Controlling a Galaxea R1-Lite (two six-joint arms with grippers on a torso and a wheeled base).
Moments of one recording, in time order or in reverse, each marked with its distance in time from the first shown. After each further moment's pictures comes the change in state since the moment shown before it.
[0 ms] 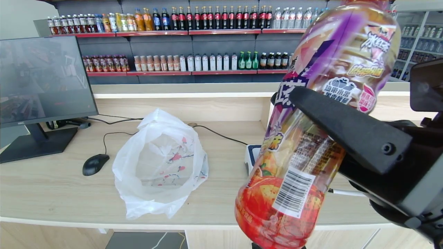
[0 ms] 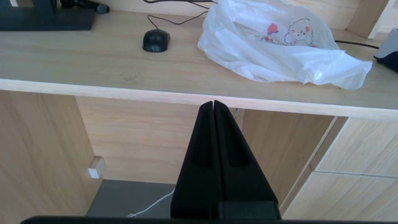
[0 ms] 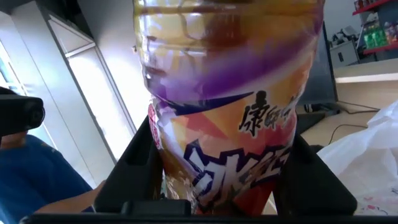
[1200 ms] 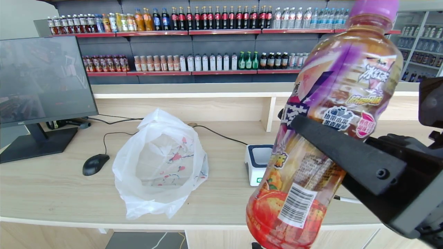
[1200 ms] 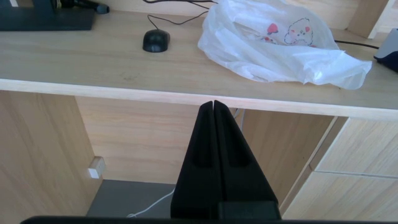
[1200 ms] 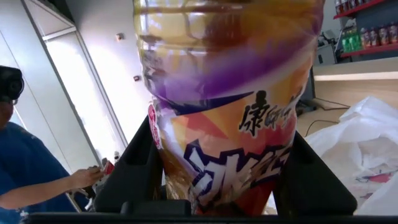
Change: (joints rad) left arm 0.000 0.000 0.000 0.000 0.000 0.000; right arm -0.021 -0.021 0.082 0.000 0.006 -0.106
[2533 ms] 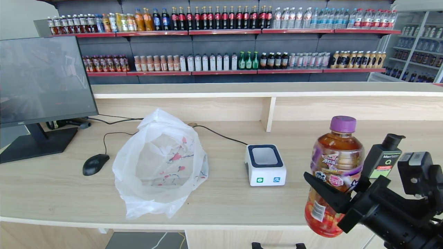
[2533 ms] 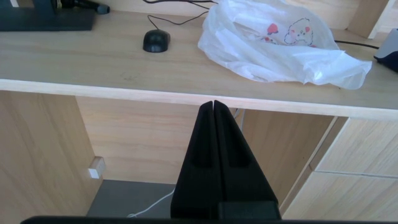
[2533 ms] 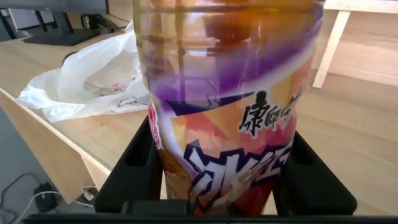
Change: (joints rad) left arm 0.000 0.000 0.000 0.000 0.000 0.001; right arm -0.253 0.025 0.383 0.001 -0.349 -0.544
